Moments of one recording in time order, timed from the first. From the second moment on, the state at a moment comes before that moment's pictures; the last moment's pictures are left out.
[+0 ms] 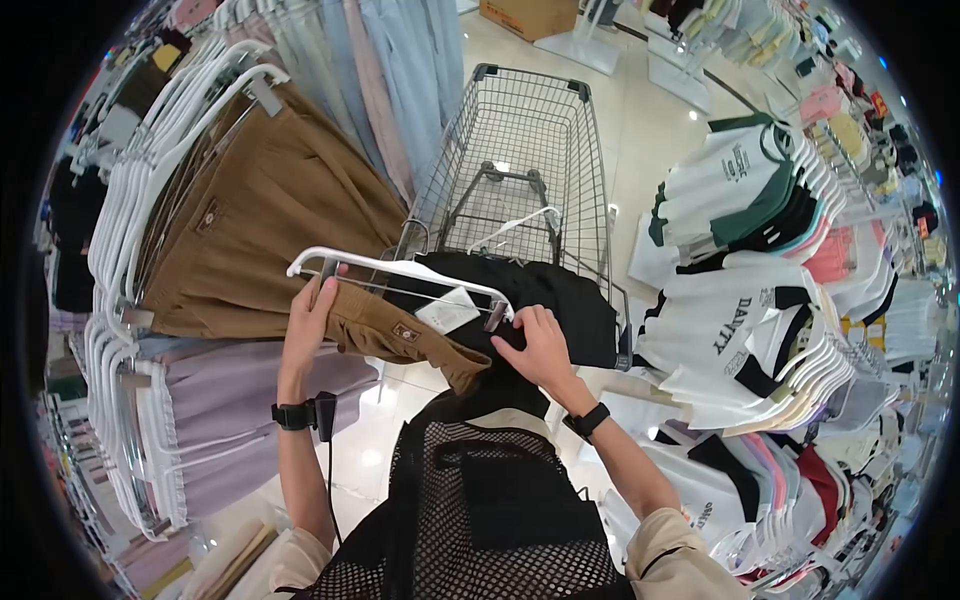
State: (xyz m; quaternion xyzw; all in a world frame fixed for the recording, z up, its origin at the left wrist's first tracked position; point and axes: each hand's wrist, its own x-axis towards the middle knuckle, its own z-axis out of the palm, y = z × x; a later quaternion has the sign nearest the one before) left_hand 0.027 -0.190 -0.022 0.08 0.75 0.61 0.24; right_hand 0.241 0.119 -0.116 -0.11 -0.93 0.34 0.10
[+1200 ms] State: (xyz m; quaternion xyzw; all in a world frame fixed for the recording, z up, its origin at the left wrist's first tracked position) left_hand 0.012 -0.232 -0.116 0.07 0.86 0.43 0.27; right_hand 0.263 0.103 -0.125 -0.29 -0.73 0.62 0.02
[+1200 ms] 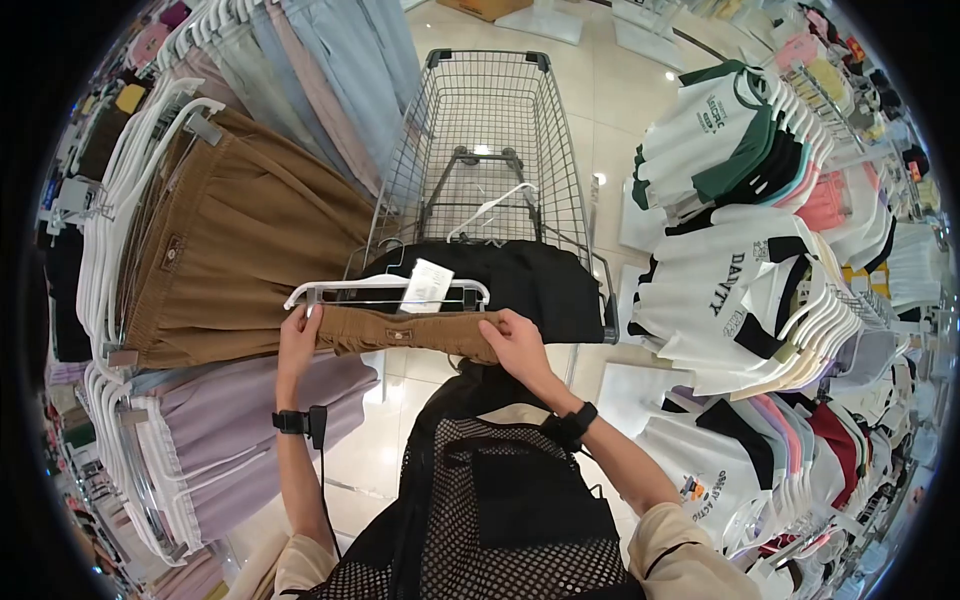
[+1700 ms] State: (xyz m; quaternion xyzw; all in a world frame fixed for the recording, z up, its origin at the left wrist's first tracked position) left_hand 0.001 -0.236 -0.147 0.08 0.85 0.47 0.22; right_hand 0.241 0.102 -0.104 -0.36 -0.81 0.47 0.05
